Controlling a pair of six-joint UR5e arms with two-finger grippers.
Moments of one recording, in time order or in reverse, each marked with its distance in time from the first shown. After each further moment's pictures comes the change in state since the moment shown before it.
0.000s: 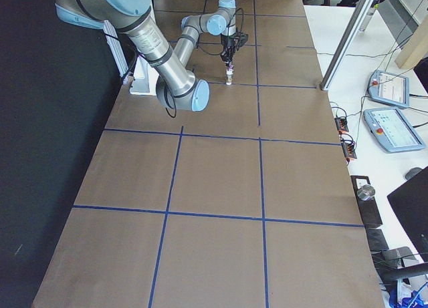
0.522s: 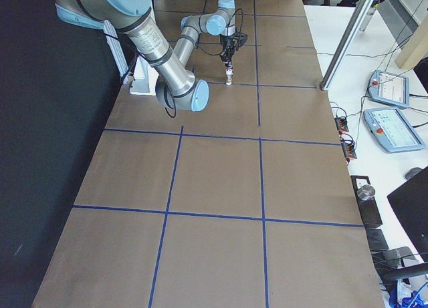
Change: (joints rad) left arm 0.000 -0.001 0.001 0.000 0.000 0.000; right arm -0.003 0.000 -0.003 0.001 0.000 0.000
